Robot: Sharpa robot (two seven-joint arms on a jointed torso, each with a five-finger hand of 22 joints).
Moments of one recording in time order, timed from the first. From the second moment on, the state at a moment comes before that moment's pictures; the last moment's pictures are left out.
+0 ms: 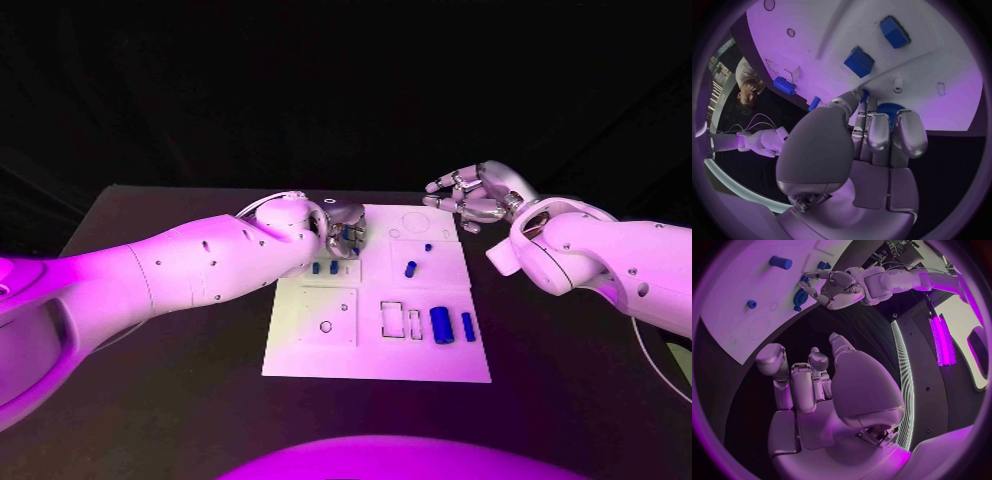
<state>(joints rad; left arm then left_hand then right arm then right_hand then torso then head) 1.20 -0.49 -0.05 1.19 -1.57 -0.06 -0.16 1.46 -0.17 0.39 0.12 0.16 1.05 0.12 0.19 0.14 1.10 0.06 0.31 0.12 1.47 -0.02 1.18 1.11 0.09 1.42 0.07 1.29 1.22 1.29 -0.83 -0.15 1.48 -0.68 -0.46 0.13 1.34 -0.04 0.04 0.17 0.35 0.89 0.16 0.17 0.24 1.14 0.08 1.17 1.03 1.46 0.01 1.42 1.31 0.10 1.26 0.11 1.05 1.18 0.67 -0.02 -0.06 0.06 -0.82</state>
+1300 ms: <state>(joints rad) 1.19 -0.50 -0.04 1.19 -1.54 -0.10 -0.15 1.48 -0.15 0.48 0.04 0.15 1.12 0.12 0.16 0.14 1.20 0.05 0.23 0.12 1.47 -0.02 1.20 1.09 0.08 1.43 0.07 1.33 1.26 1.29 -0.84 -0.15 1.48 -0.68 -0.46 0.13 1.34 -0.04 0.04 0.17 0.35 0.89 0.16 0.17 0.24 1.14 0.08 1.17 1.03 1.46 0.01 1.42 1.31 0.10 1.26 0.11 1.05 1.18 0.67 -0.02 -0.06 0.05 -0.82</state>
